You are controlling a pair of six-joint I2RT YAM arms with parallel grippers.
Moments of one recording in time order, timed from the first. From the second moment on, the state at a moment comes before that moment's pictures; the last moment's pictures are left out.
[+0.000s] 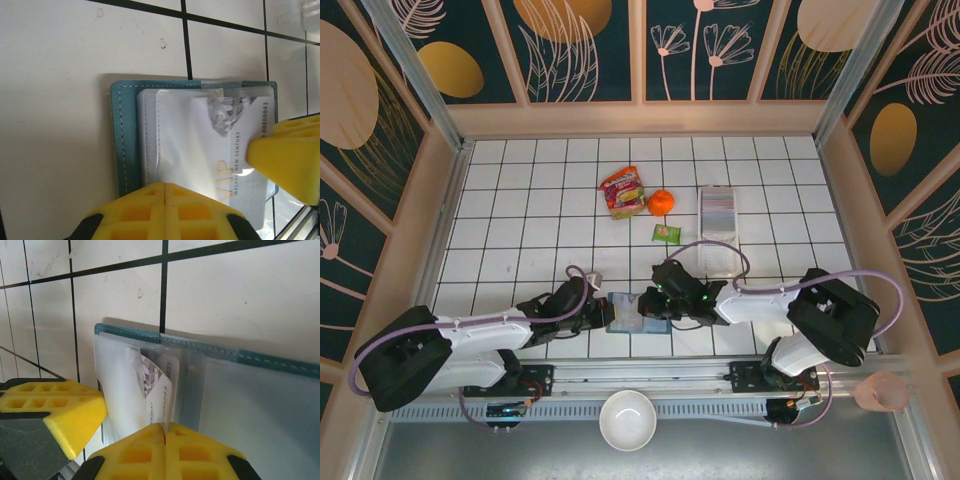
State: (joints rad) left arm -0.91 1.19 0.26 0.13 0.13 -0.99; right arm 1.03 1.48 0.55 0.09 -0.18 1.07
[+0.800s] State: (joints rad) left arm -0.91 1.08 0.23 0.03 0.10 -1.00; right arm 1.09 1.52 0.67 -0.13 -0.07 1.09
